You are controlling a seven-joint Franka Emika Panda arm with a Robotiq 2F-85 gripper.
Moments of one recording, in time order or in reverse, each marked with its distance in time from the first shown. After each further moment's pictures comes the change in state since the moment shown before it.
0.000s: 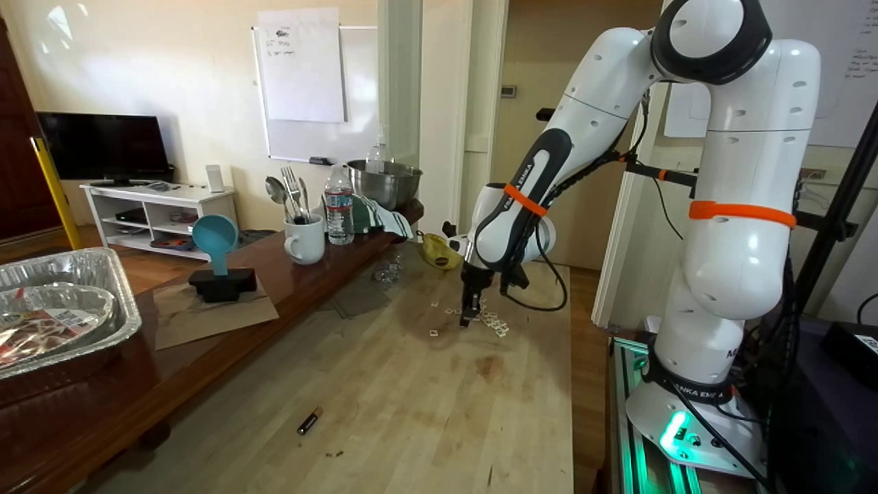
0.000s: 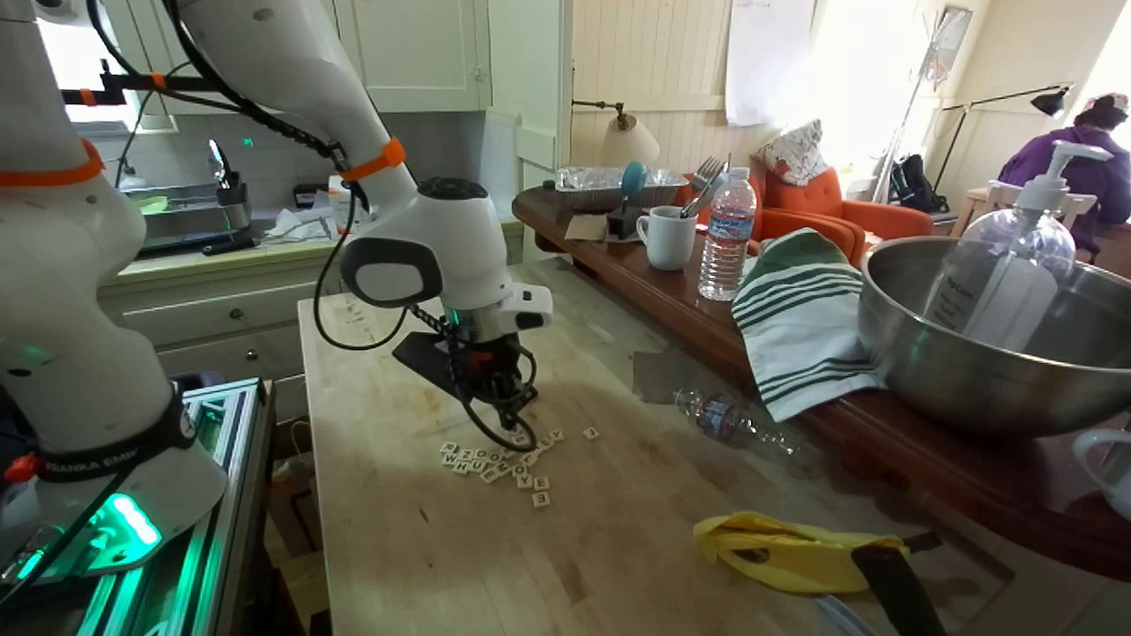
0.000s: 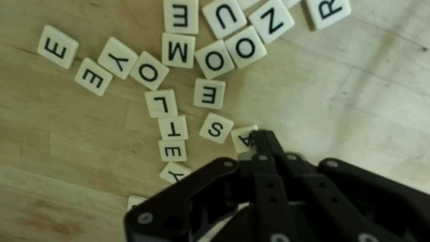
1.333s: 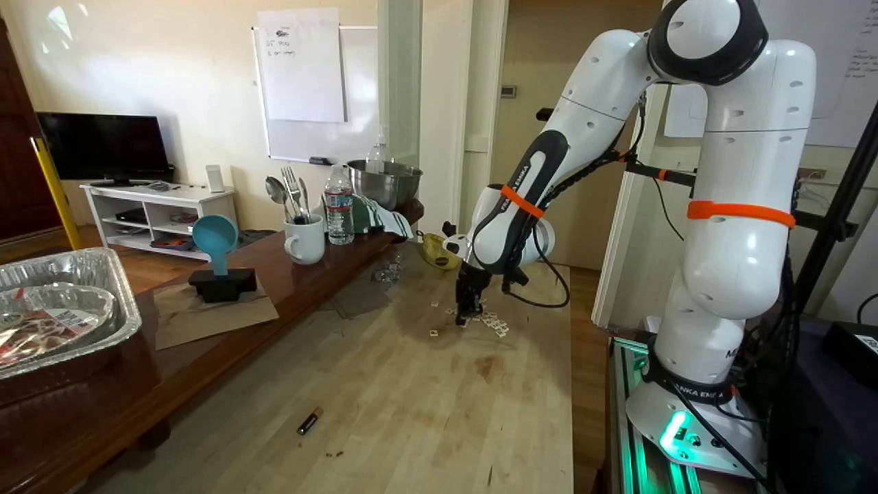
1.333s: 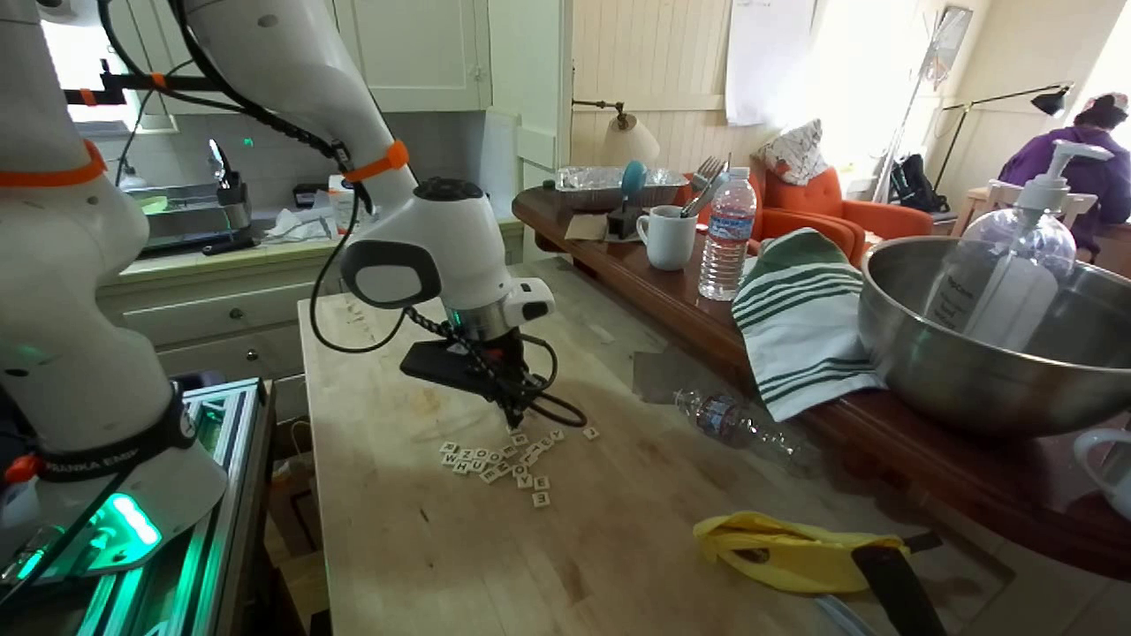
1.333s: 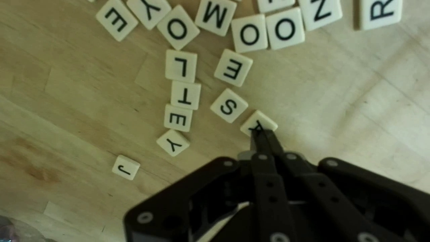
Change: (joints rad) arm -0.029 0.015 0.049 0.001 0.051 0.055 -0.285
